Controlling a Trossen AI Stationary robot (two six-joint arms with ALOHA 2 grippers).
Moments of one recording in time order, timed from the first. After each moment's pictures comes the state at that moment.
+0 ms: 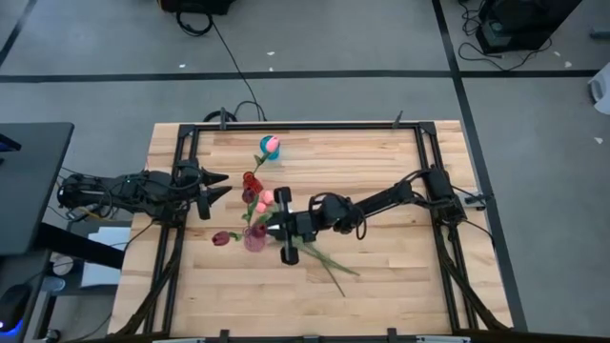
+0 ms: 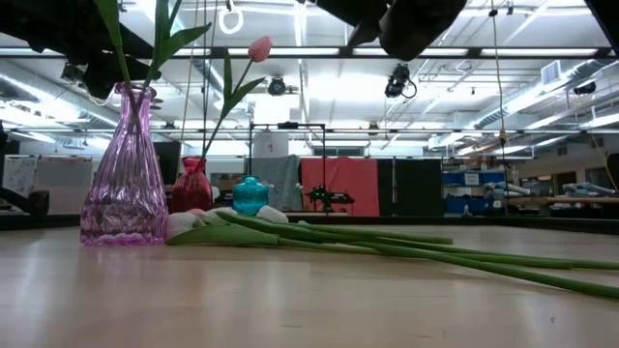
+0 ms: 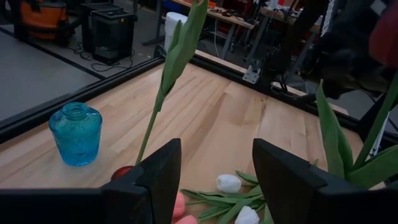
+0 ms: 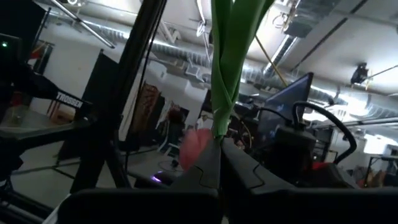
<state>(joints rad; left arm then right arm) -0.13 0.27 0.43 -0.39 -0.44 -0.40 0.16 2.09 1.34 1.19 -0.11 -0.31</state>
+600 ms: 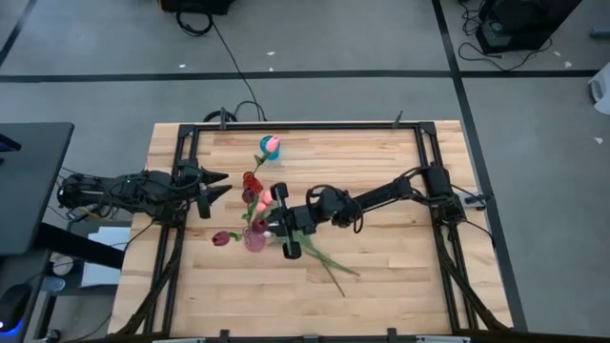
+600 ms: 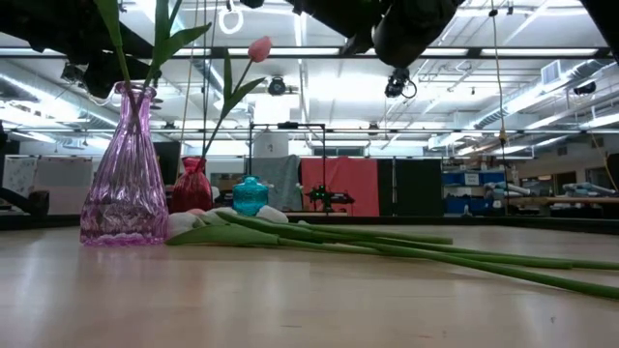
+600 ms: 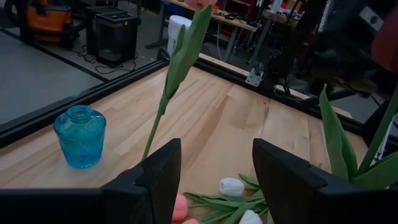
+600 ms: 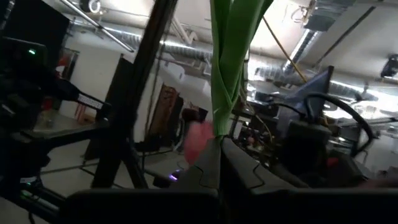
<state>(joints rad) -0.13 0.27 0.43 -0.39 -0.46 -0.39 0.12 2.09 1.34 1.17 -0.22 -0.24</state>
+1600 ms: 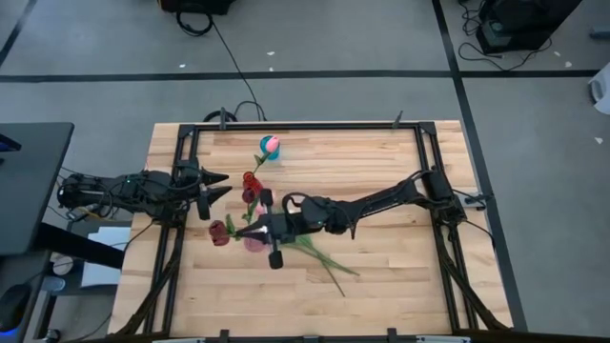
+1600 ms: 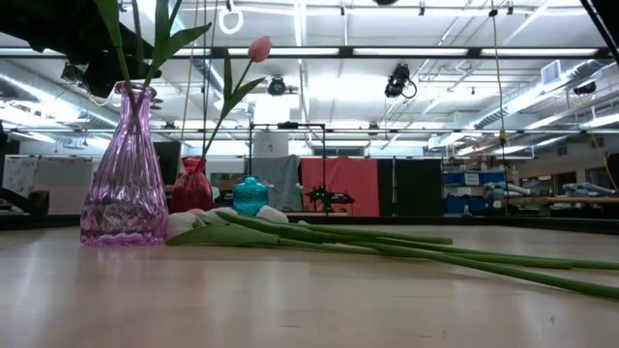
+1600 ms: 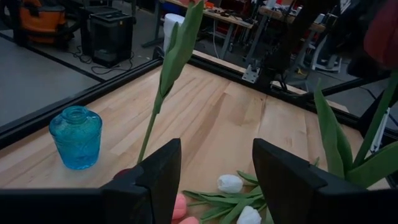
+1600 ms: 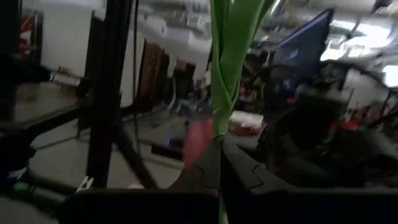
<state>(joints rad) -0.13 0.27 0.43 -0.39 -0.44 -0.37 0.18 2.10 1.59 0.73 -0.02 -0.19</state>
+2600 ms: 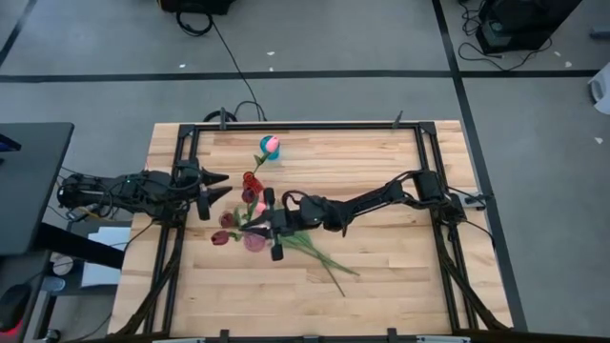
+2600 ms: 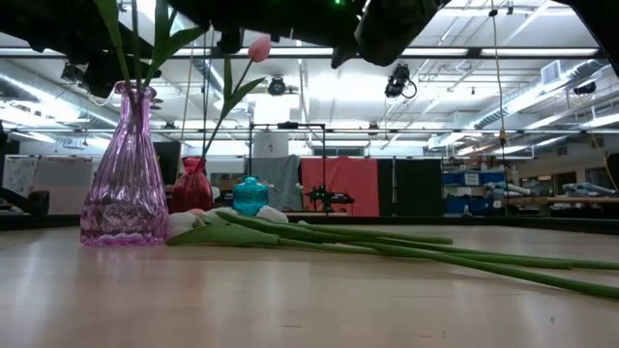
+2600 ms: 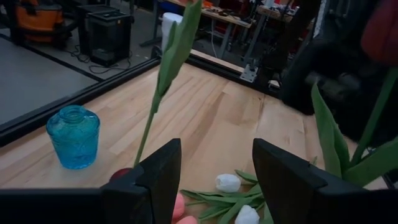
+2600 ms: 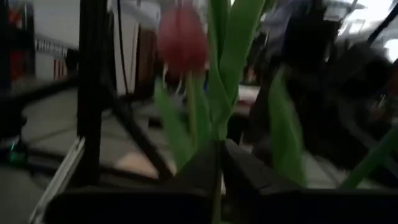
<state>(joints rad) -0.13 0.27 0.43 -0.39 -0.43 -0.38 0.13 2.17 1.47 0.86 -0.05 -0.13</state>
